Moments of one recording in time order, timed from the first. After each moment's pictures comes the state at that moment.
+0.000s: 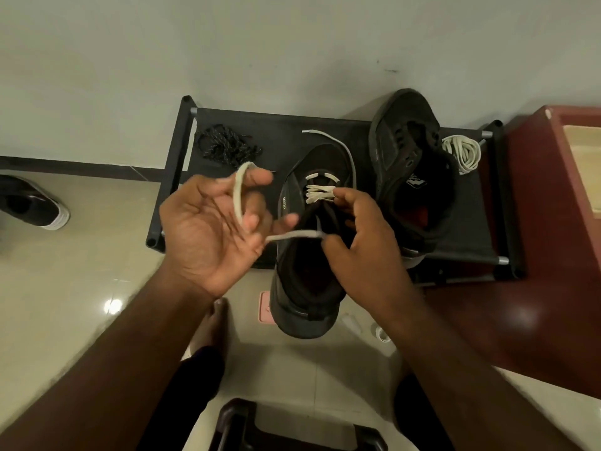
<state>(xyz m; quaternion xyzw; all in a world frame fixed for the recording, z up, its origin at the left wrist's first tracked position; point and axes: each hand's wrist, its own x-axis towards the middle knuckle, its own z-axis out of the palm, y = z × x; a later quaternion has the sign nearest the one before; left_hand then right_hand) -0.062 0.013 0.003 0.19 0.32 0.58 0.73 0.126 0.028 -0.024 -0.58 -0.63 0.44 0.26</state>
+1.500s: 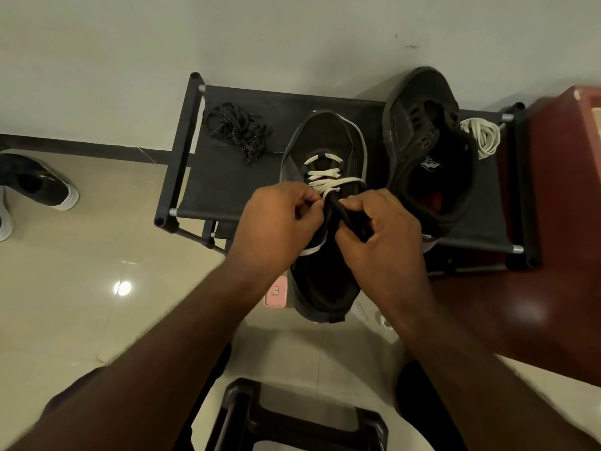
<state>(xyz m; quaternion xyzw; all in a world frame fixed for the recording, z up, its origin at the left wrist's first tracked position) -0.020 0.013 -0.027 0.57 0.70 0.30 0.31 0.133 0.017 -0.037 -0.55 -0.70 0.31 0.34</state>
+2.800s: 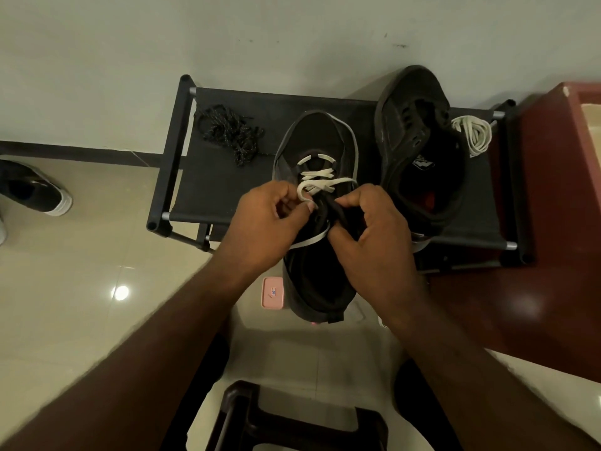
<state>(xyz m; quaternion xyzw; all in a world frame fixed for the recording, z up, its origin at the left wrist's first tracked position) -0.027 0.015 -0.028 0.51 0.67 0.34 0.41 0.131 0.019 -0.040 -0.56 -0.67 0.35 0.34</state>
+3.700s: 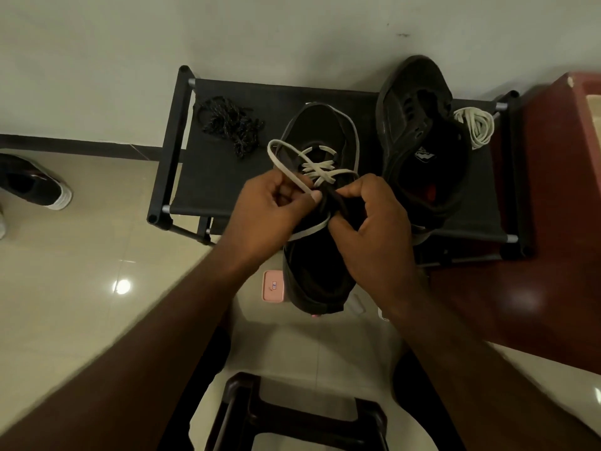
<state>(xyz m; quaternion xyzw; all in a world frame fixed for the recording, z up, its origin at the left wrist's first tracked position) -0.025 0.014 -0.019 0.44 0.65 0.39 0.48 0.130 0.020 -0.045 -0.56 -0.67 0.33 0.35</state>
